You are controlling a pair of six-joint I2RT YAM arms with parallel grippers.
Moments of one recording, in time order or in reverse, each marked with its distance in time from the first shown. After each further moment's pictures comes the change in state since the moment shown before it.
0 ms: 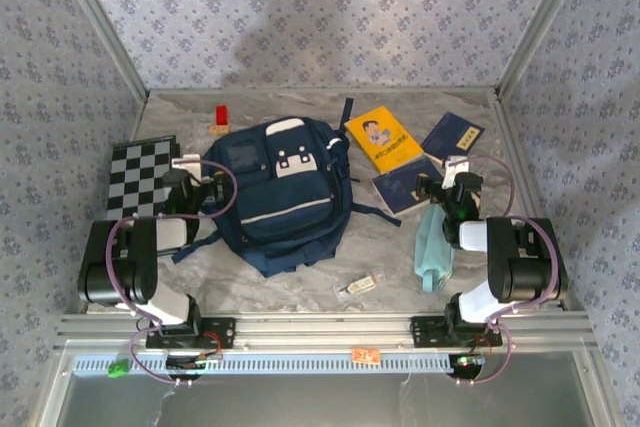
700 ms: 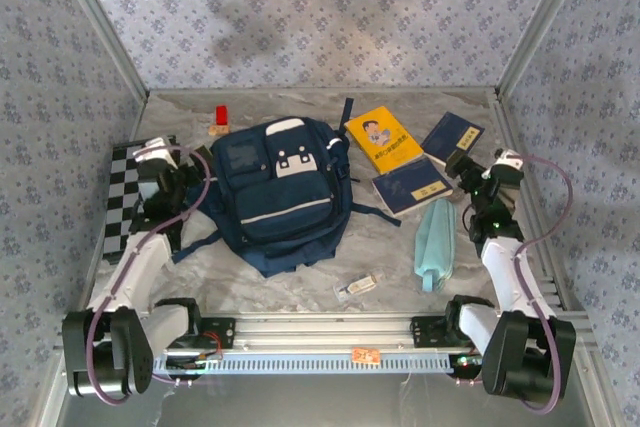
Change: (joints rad) left arm 0.010 -0.457 0.128 -0.458 -0.039 -0.414; right arm -0.147 -0.508 0.138 -0.601 -0.022 0.472
